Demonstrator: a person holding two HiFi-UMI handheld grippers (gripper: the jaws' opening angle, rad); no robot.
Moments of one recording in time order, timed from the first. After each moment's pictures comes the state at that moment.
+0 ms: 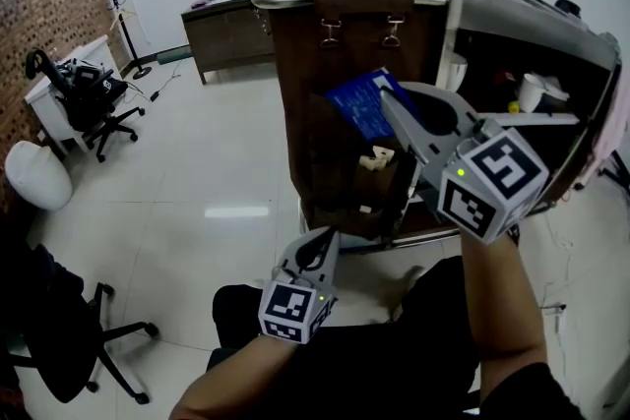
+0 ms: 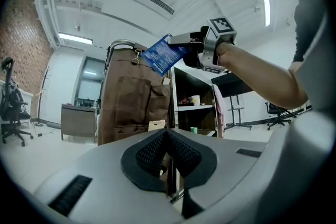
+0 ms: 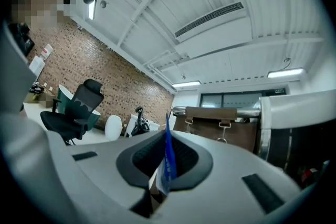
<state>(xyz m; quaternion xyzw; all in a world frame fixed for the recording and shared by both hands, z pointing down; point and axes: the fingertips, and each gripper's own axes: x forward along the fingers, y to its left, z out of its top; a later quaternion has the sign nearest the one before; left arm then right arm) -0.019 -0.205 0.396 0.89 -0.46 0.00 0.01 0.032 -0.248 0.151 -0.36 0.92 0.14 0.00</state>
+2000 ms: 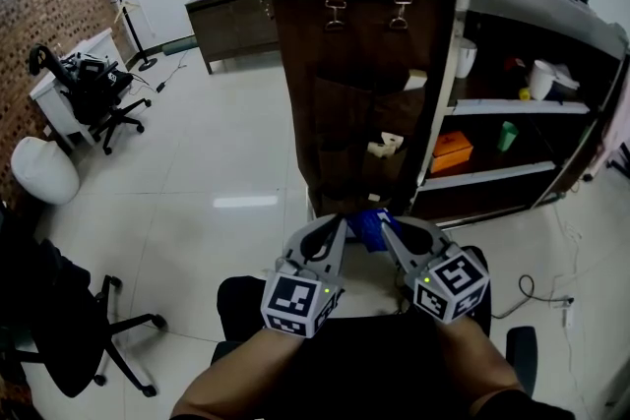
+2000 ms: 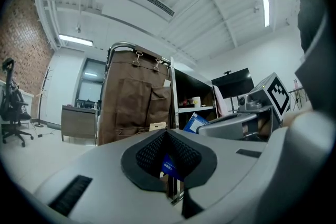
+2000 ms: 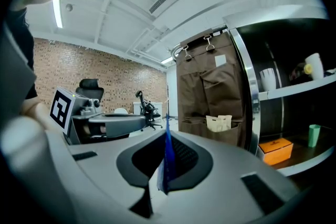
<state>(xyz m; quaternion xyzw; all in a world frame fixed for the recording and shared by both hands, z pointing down) -0.021 -0.205 0.388 0.88 -0.47 0.00 0.00 0.045 -0.198 0.396 -0.38 0.92 -0.04 -0.05</state>
